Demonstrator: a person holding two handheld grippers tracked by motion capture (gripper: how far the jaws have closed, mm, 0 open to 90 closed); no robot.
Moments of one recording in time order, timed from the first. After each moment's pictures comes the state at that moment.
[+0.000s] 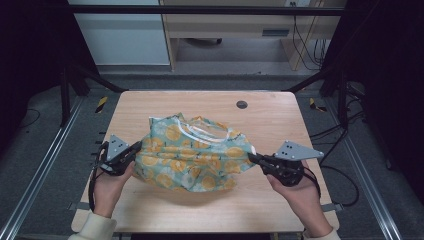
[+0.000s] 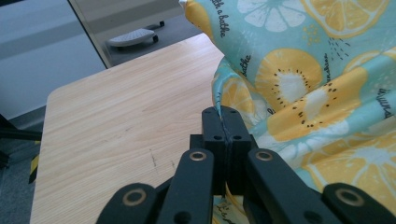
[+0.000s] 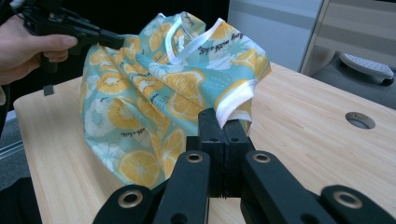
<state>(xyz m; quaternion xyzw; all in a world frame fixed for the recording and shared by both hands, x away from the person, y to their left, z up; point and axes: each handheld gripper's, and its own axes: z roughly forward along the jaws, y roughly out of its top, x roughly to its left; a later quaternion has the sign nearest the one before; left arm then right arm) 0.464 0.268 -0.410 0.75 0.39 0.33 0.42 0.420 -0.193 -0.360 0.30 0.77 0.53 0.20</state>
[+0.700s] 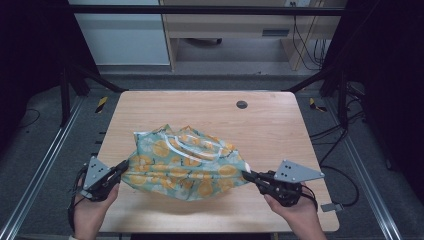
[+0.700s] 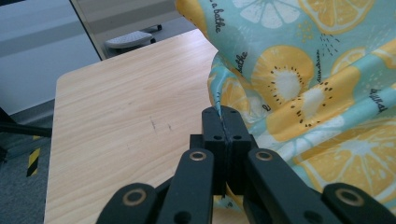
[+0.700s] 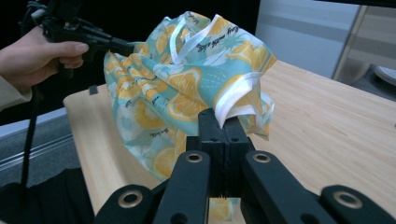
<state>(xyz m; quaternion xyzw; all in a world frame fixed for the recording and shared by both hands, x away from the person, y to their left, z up) 0.400 0.297 -0.417 0.74 0.39 0.33 0.43 0.382 -0.185 -0.376 0.25 0.76 0.57 0.17</state>
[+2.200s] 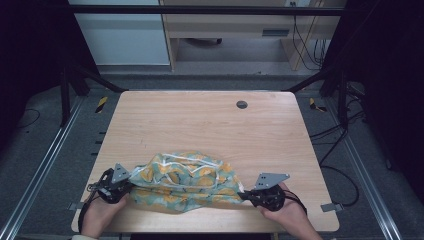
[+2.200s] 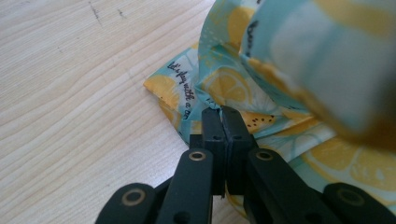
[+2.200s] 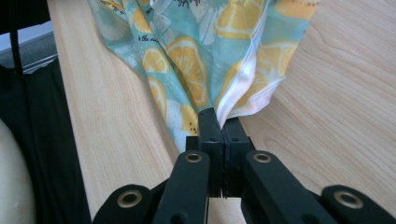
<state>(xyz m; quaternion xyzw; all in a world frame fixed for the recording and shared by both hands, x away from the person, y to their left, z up) 0.432 0.289 -0.478 0.84 0.40 0.22 0.29 0.412 -0.180 -0.472 0.25 0.87 0.43 0.08</state>
